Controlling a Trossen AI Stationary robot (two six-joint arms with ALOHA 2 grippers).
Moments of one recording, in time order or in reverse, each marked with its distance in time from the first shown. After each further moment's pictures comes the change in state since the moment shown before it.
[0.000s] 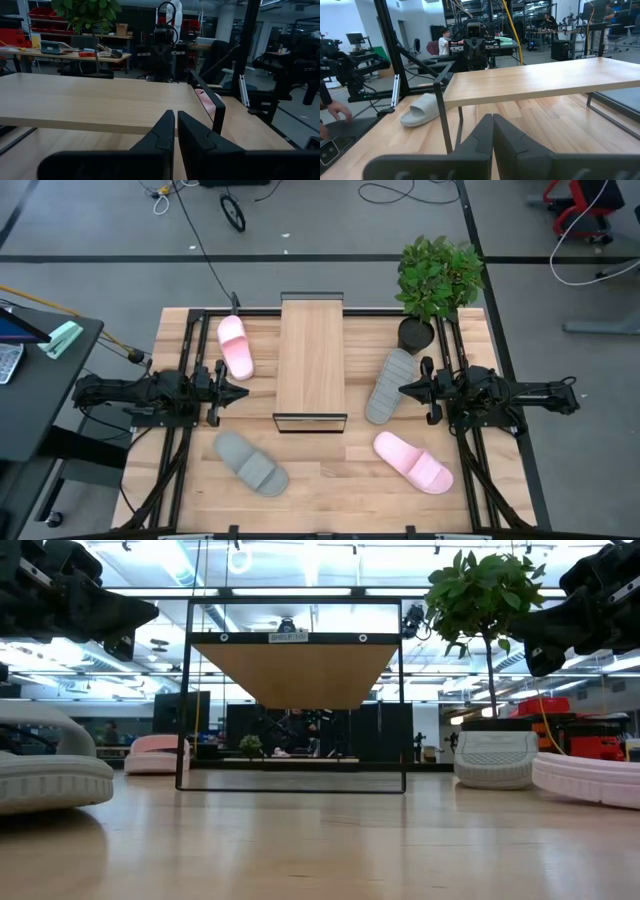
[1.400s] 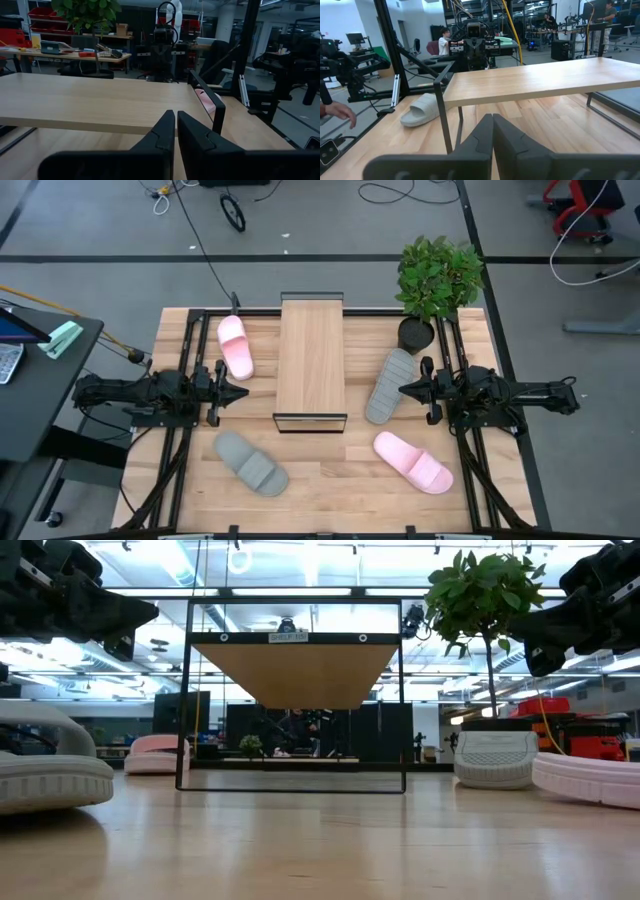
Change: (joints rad) left arm 0.000 0.000 0.000 0.000 0.000 0.000; right arm 0.000 0.000 0.000 0.000 0.000 0.000
